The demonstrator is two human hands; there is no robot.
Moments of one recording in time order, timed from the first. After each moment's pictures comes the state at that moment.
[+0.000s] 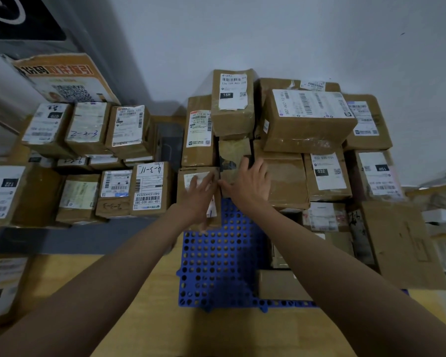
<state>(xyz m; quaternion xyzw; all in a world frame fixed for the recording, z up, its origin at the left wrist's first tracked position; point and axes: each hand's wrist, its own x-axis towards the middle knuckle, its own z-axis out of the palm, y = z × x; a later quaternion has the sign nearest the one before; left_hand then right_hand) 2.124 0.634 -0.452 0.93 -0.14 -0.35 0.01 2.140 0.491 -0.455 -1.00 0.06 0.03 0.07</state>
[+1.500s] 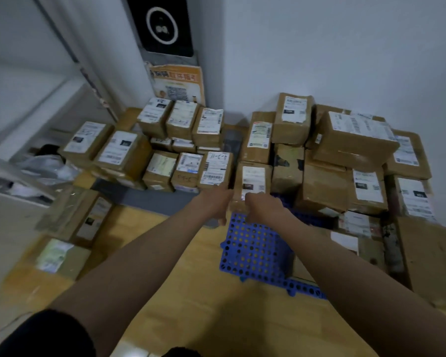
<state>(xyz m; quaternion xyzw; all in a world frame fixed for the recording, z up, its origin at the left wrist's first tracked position) 2.020 0.709 -0.382 0.95 -0.09 -0.31 0.03 2.030 0.564 -0.380 -0.94 -0.20 0.28 -0.03</state>
